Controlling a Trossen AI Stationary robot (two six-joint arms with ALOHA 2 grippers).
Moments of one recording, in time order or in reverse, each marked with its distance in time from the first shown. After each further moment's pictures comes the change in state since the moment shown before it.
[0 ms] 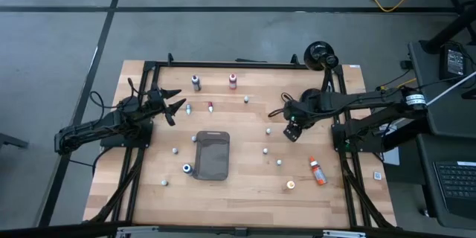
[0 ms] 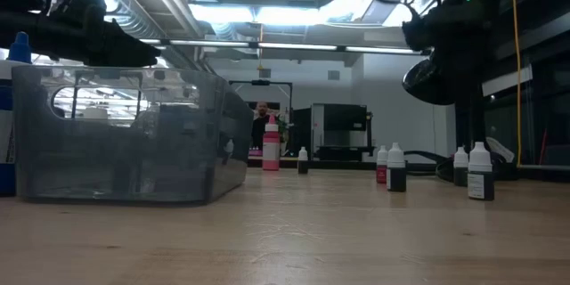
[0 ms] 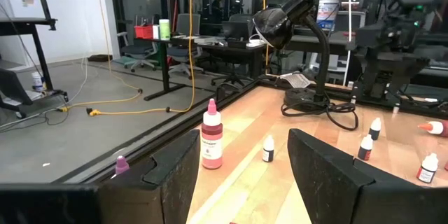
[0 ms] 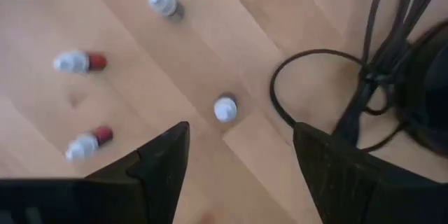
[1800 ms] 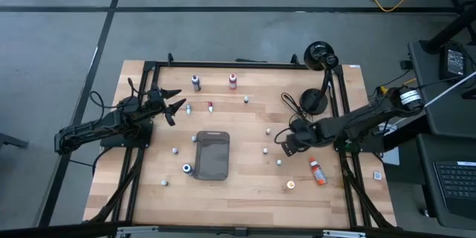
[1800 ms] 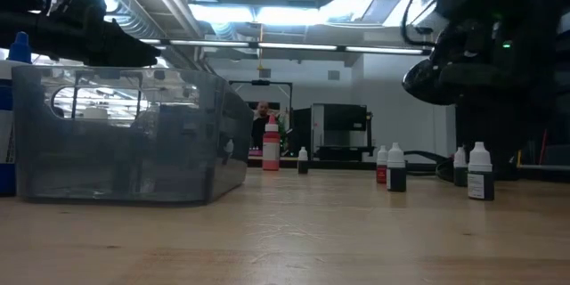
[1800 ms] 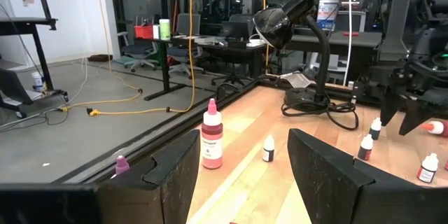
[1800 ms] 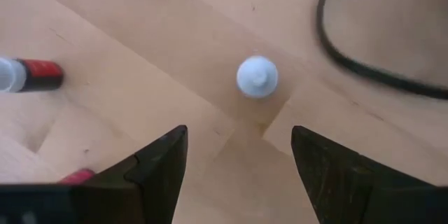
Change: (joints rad) left arm 0.000 0.000 0.000 0.000 0.000 0.000; right arm 0.296 0.044 -0.312 0.379 0.171 0.543
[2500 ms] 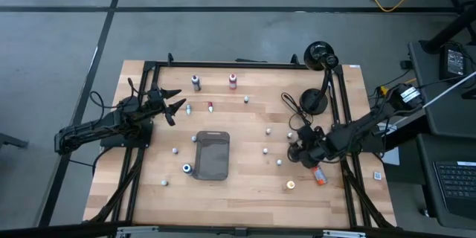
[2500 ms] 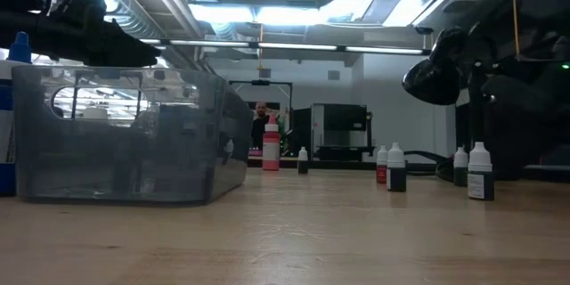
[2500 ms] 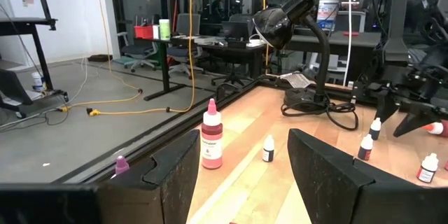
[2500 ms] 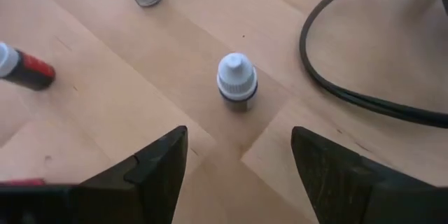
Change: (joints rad) left arm 0.000 0.000 0.000 0.000 0.000 0.000; right arm 0.244 -0.029 -0.192 0.196 0.368 0.068
